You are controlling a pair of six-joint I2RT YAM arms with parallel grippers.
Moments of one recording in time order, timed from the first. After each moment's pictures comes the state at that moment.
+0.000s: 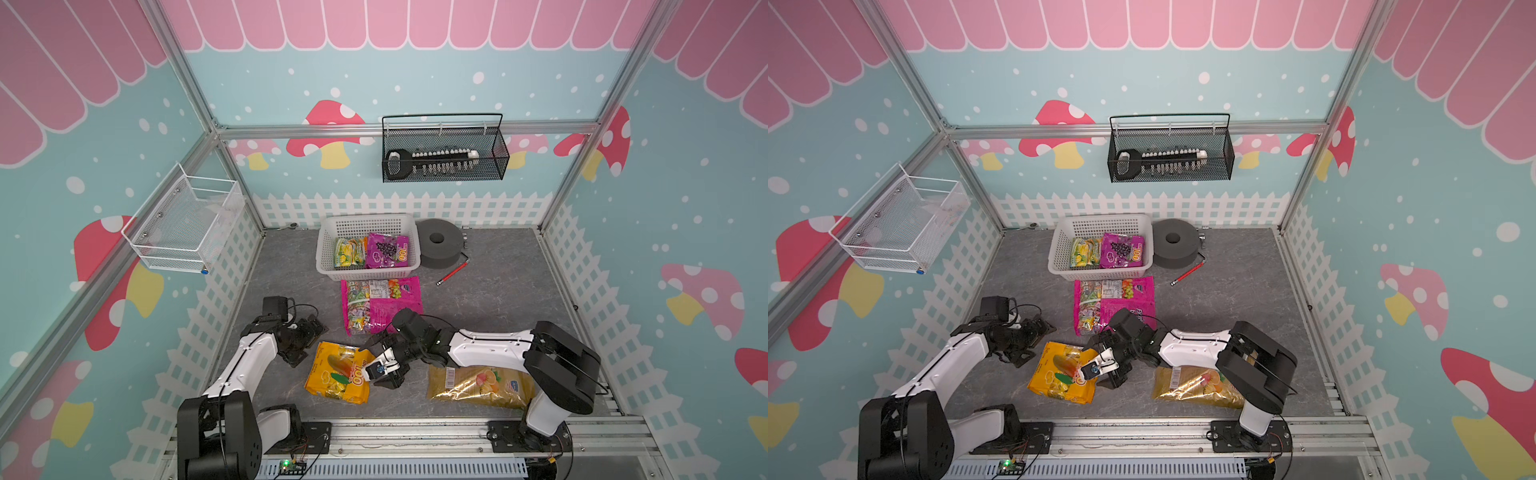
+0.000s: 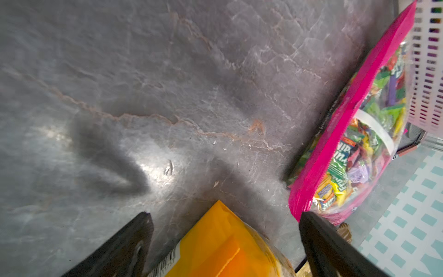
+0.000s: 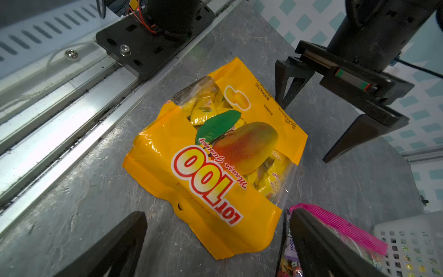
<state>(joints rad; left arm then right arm) 0.15 1.18 0.60 -0.65 0.38 -0.68 1.02 1.71 0.90 0.09 -0.52 -1.04</state>
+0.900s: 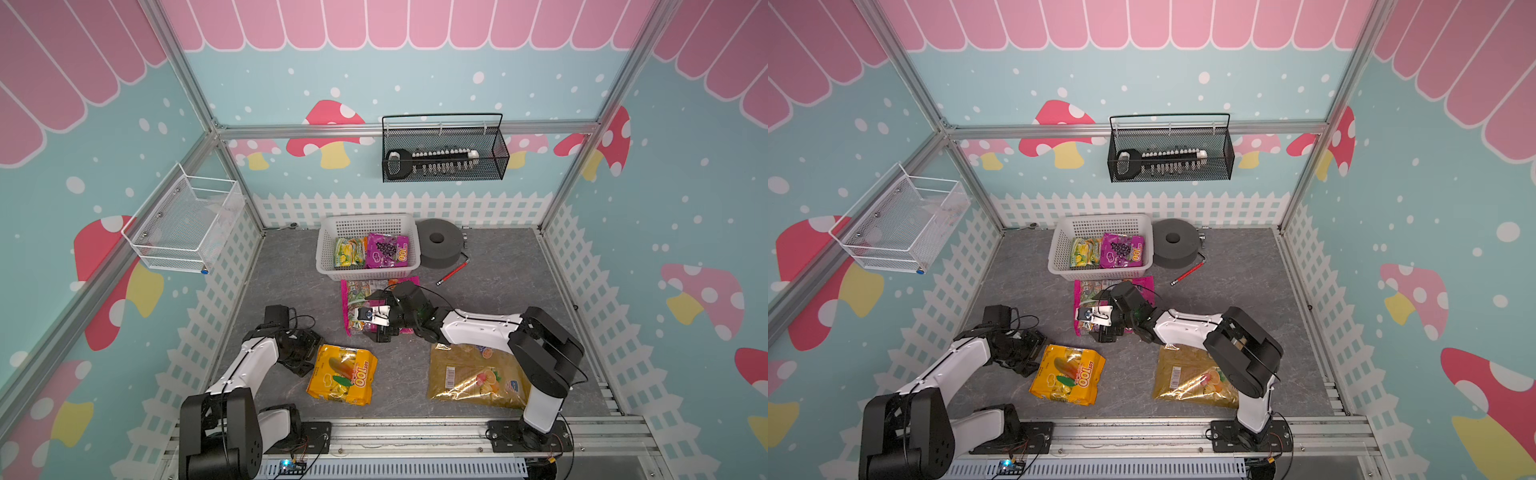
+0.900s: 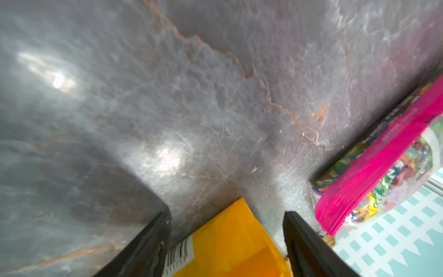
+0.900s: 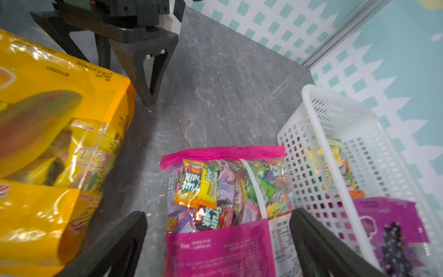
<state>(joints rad) 0.16 1.19 0.52 -0.68 0.44 -0.87 0.88 1.79 1.11 0.10 -0.29 -0.65</state>
